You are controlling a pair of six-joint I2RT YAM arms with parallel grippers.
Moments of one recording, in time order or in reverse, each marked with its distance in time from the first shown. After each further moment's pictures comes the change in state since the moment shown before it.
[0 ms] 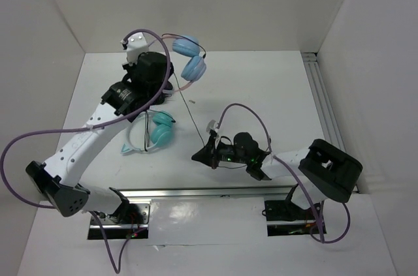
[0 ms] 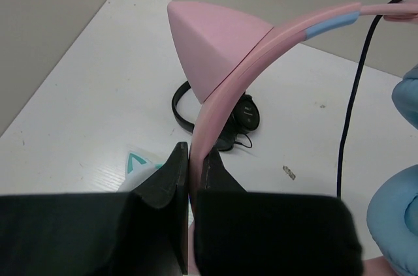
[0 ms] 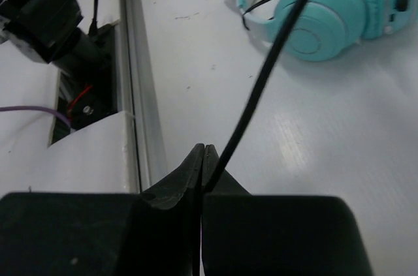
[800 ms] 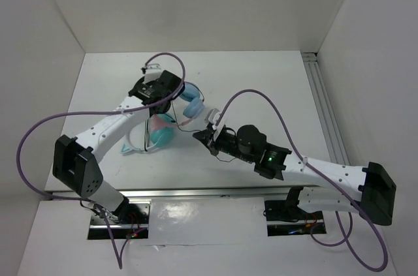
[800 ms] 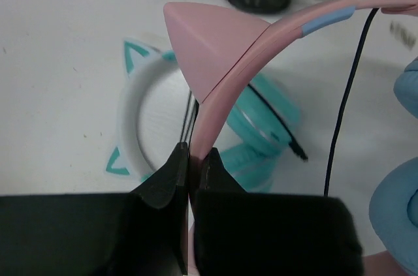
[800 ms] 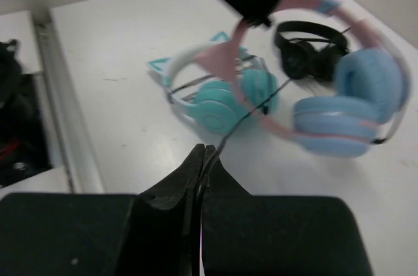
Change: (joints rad) left arm 0.118 0.188 -0.171 -0.214 0.251 -0.172; right arm 0.190 -0.384 0.302 -0.640 0.417 -0.327
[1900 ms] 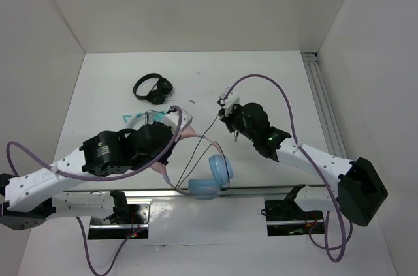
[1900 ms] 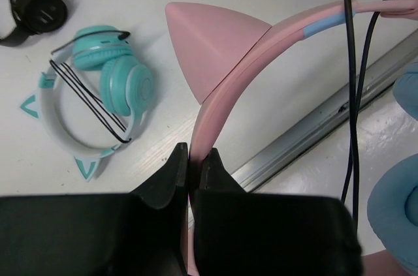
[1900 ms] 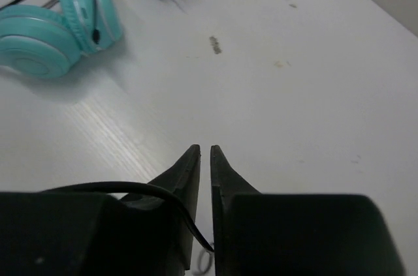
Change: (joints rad) left arm -0.648 -0.526 -0.114 -0.165 0.274 0.366; right arm -0.336 0.109 0.016 -0.111 0.102 -0.140
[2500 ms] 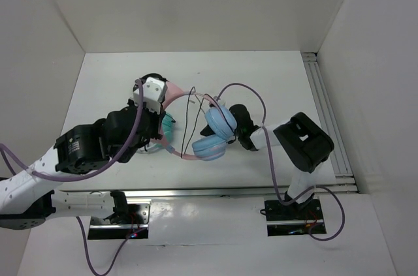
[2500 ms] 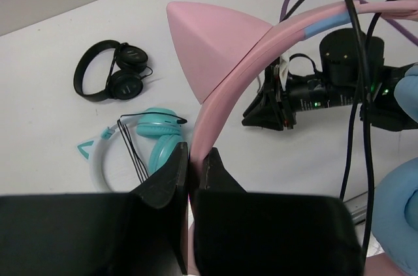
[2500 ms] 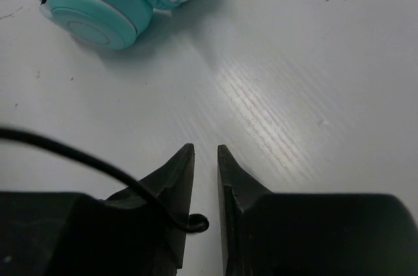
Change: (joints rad) left arm 0.000 0.002 0.238 0.109 -0.305 0.007; right arm -0.129 0.570 -0.006 0.469 -0.558 0.304
